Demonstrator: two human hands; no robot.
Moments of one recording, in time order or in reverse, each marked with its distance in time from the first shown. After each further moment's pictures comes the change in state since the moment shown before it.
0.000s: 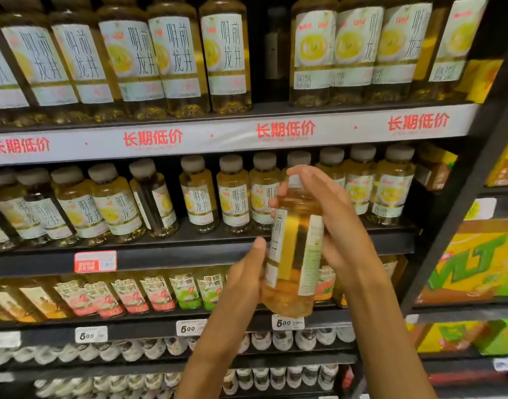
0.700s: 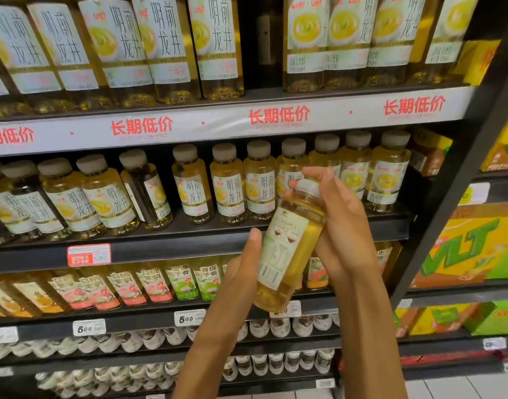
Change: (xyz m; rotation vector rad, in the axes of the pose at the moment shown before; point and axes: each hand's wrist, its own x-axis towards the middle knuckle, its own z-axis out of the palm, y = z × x) left_hand -0.003 0.000 0.000 0.069 -0.044 -0.038; right_hand -0.024 0.009 -0.002 -0.003 0.247 -0.052
